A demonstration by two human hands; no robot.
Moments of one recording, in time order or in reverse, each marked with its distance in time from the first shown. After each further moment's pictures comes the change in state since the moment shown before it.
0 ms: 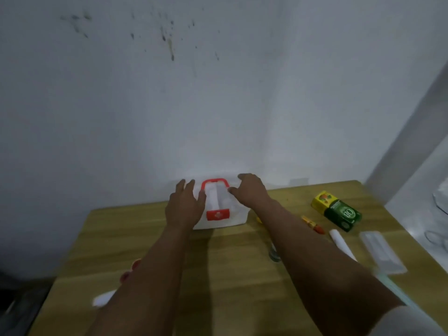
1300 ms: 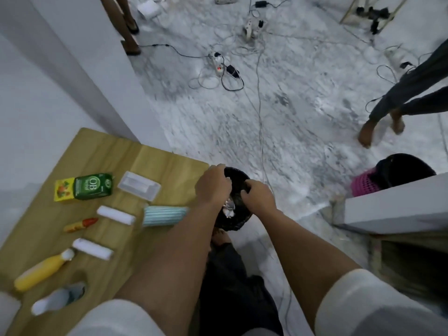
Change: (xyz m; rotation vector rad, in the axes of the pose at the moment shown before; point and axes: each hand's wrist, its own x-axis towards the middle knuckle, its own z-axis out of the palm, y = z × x) left_hand -0.343 0.428 0.238 0.180 -1.028 0.892; right_hand -0.411 0.396 -0.099 0.361 0.399 1.234
